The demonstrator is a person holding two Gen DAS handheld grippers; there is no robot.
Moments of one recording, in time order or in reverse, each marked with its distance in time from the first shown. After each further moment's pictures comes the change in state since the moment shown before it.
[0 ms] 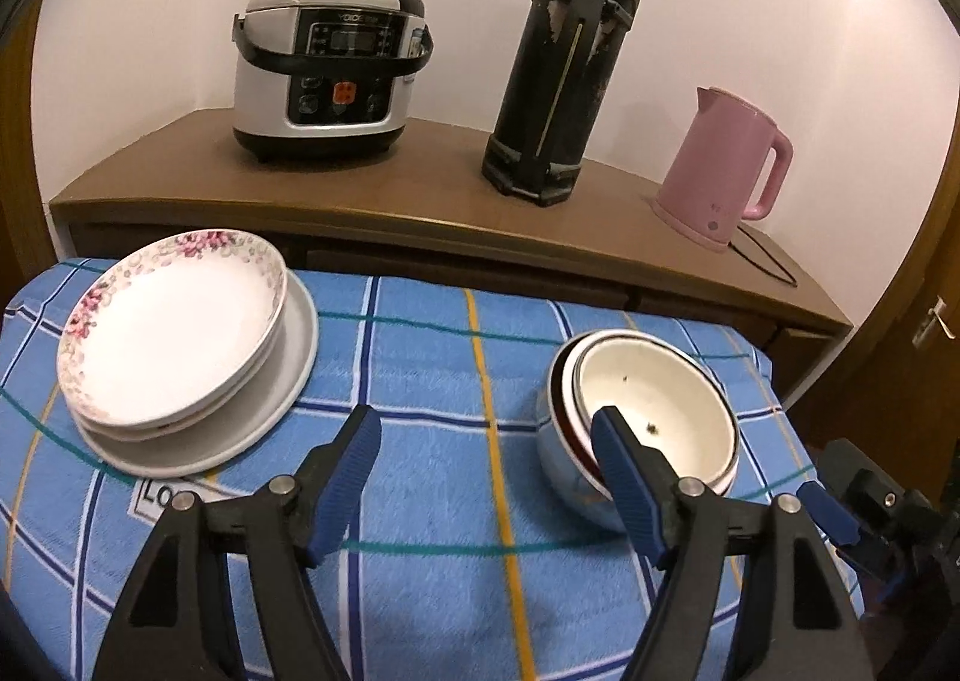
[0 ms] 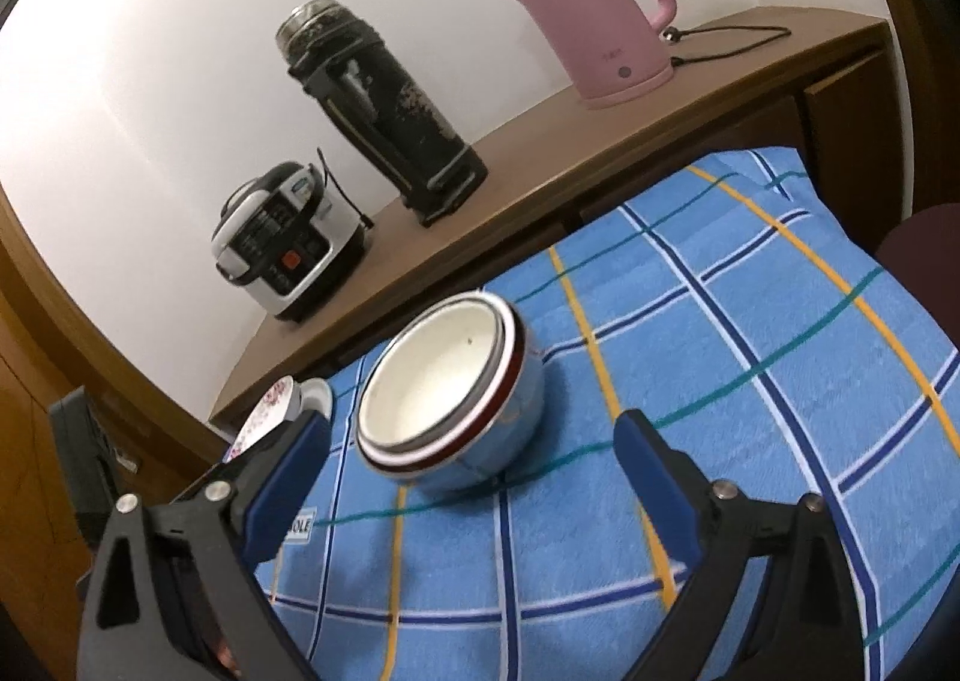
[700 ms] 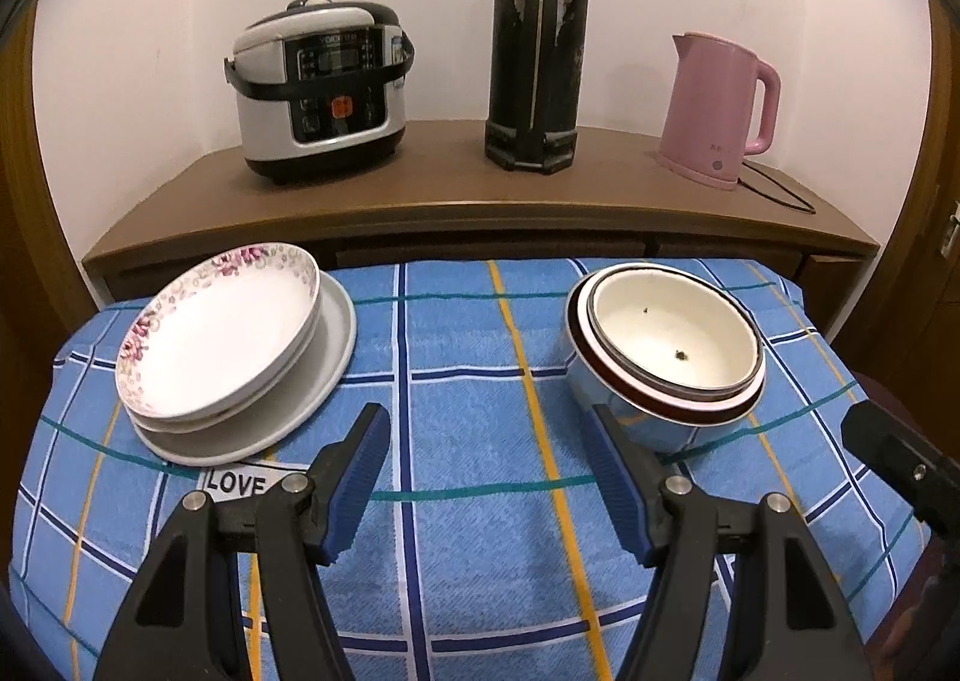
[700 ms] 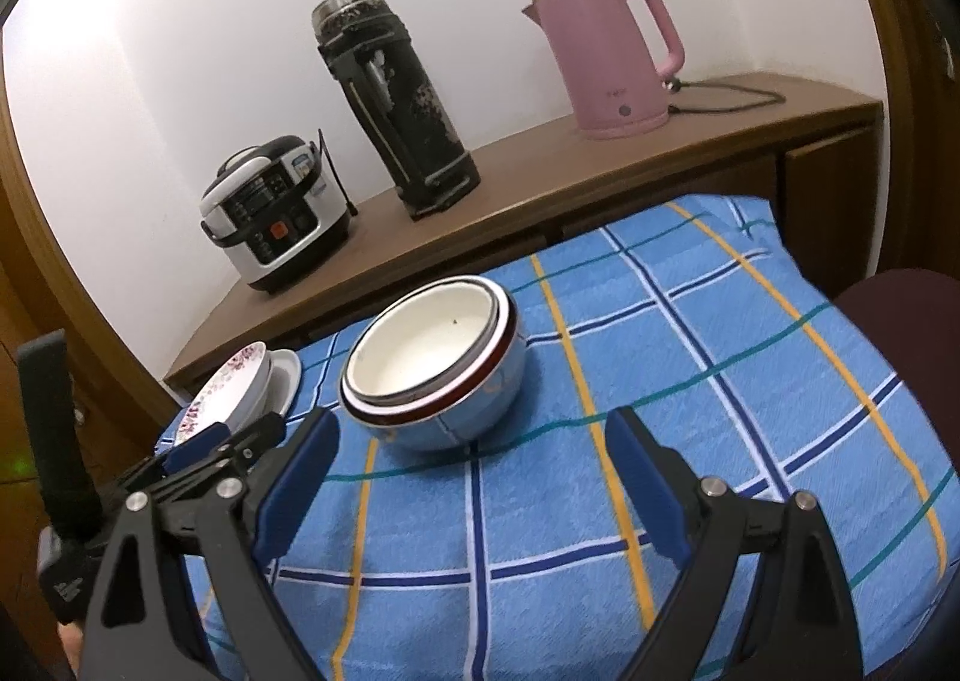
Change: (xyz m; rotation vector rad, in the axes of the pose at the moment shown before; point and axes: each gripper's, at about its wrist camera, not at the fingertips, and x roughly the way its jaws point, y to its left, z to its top) left arm -0.020 -0.010 -0.027 0.166 0.025 0.117; right arm -0.020 0.026 -0.027 -0.136 -0.011 -0.121
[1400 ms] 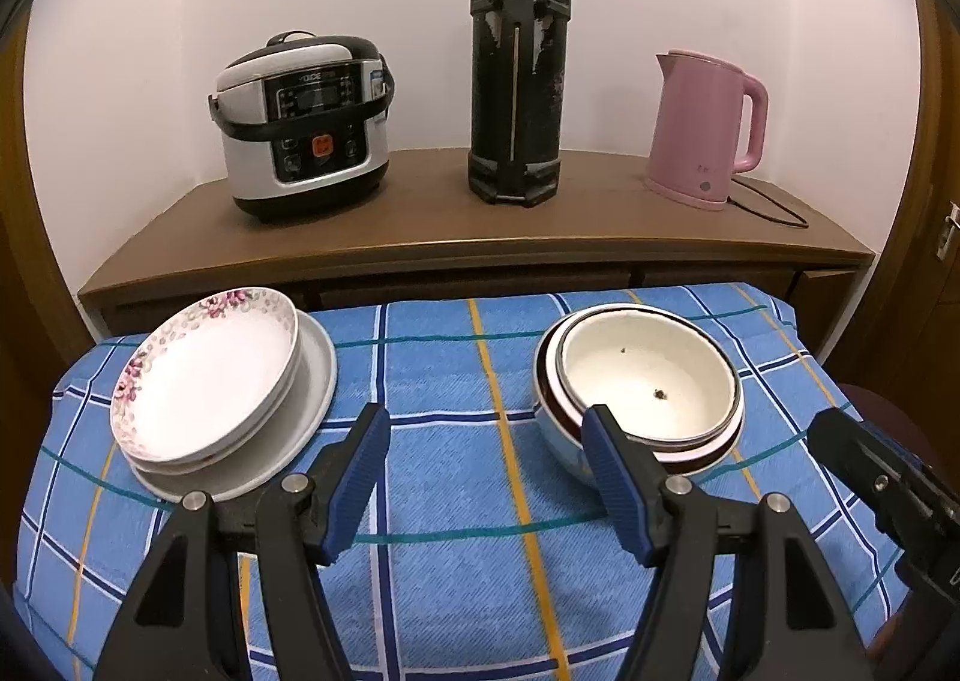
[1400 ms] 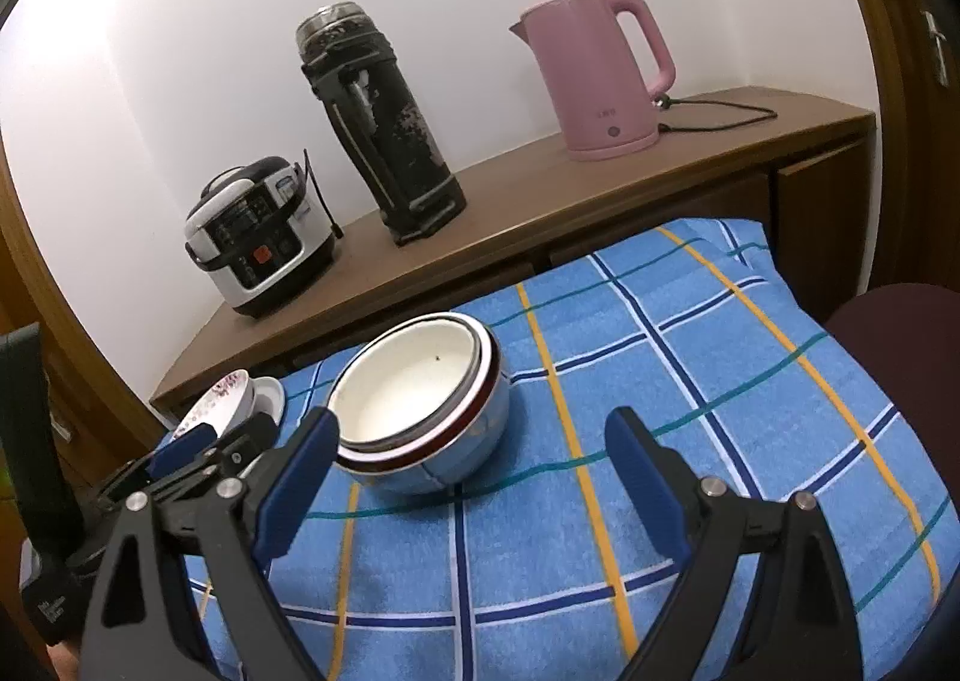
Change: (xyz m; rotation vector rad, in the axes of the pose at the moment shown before) left arm -0.003 -0.017 0.014 0.022 -0.062 0.007; right arm 0.005 0.001 0.012 -0.034 -0.058 -0.050
